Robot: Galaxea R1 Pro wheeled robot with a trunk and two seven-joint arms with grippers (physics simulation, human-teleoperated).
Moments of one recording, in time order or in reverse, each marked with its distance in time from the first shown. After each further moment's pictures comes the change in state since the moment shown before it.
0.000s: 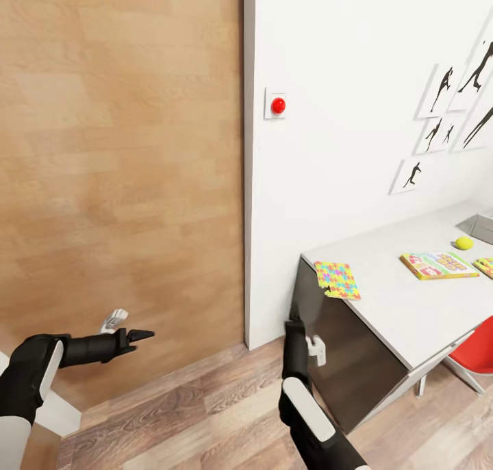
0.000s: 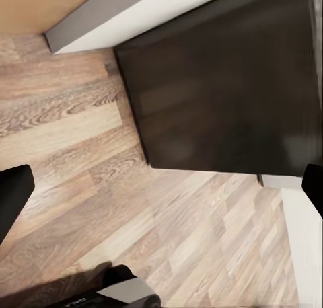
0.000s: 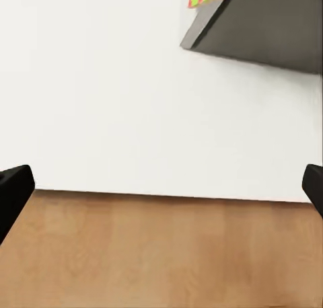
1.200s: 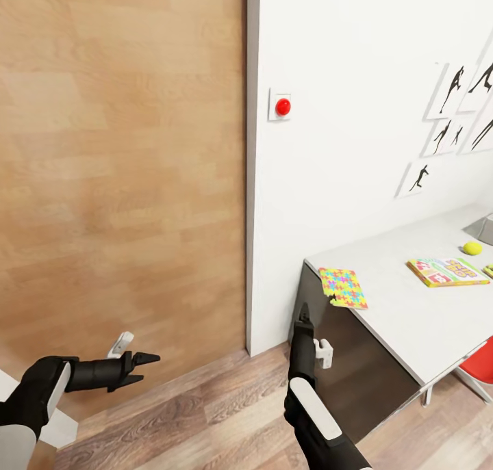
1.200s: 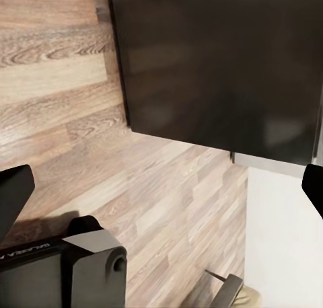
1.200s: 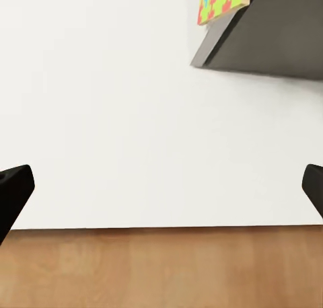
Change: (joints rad) left arm 0.006 -0.007 -0.008 0.216 -0.029 -0.004 -0.056; right arm 0.008 0.000 -0.059 0.006 -0.091 0.007 0.111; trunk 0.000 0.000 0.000
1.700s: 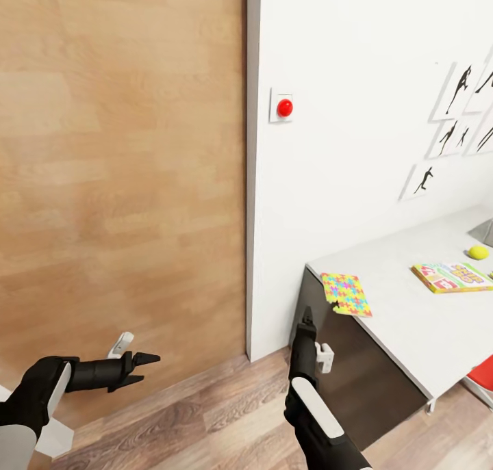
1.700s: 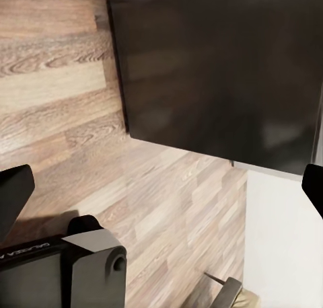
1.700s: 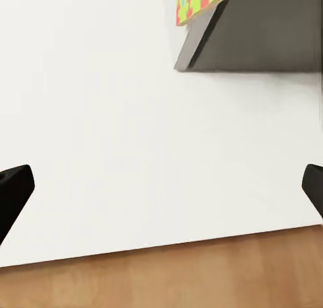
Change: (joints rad) left arm 0.000 -0.001 0.000 0.001 -0.002 0.000 0.000; right arm 0.000 0.000 -0.002 0.000 -0.108 0.003 0.005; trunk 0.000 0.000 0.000
